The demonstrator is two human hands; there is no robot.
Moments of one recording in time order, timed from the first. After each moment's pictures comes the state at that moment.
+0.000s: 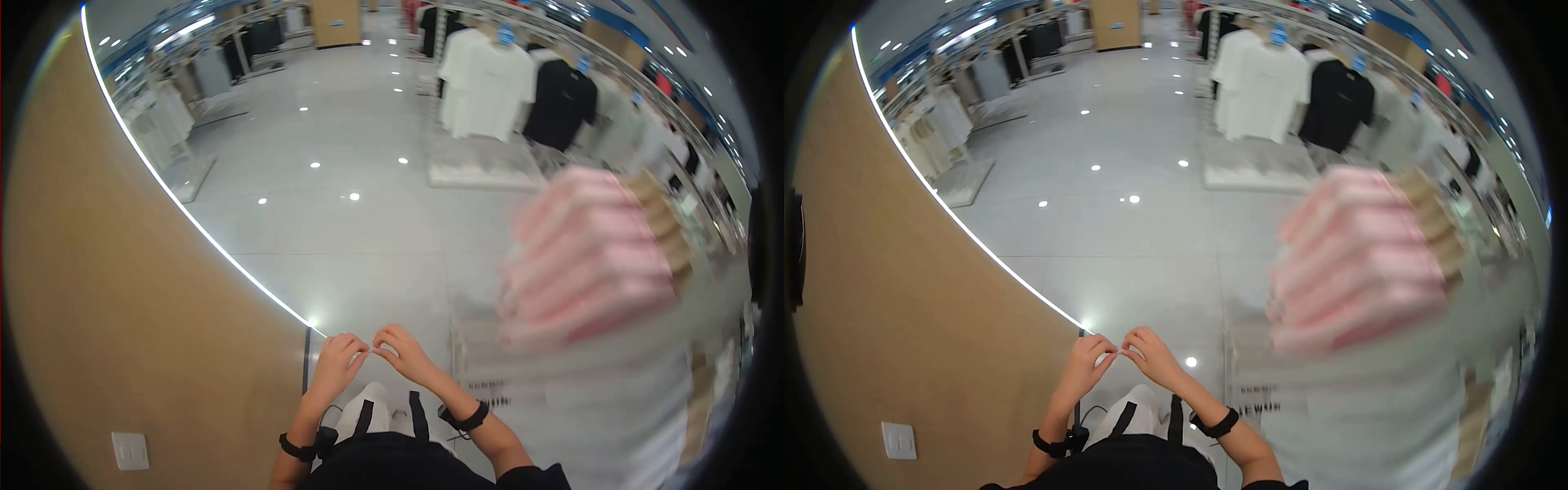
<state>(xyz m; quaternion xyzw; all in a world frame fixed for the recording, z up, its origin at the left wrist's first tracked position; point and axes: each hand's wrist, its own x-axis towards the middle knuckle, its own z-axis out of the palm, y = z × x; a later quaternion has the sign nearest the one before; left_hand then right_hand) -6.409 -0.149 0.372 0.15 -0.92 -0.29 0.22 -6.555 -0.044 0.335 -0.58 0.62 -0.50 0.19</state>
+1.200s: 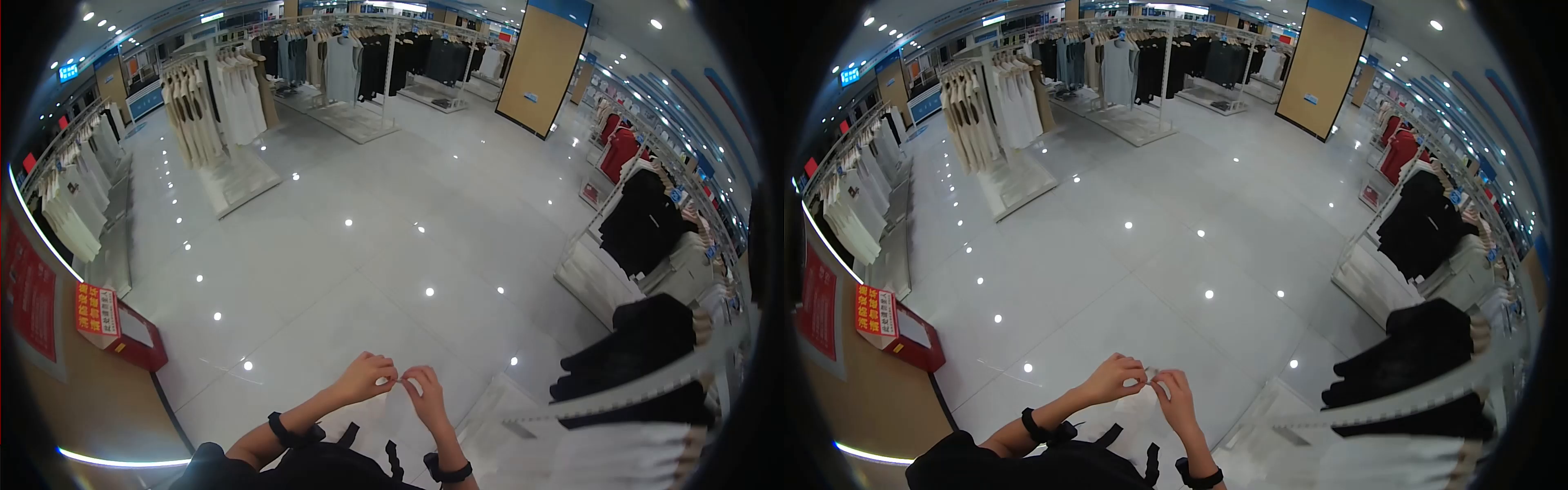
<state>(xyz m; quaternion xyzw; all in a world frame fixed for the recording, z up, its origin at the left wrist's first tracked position) -7.376 -1.239 0.305 0.29 -0.88 -0.26 0.26 -7.550 -1.179 0.290 -0.67 0.54 -0.45 0.24</state>
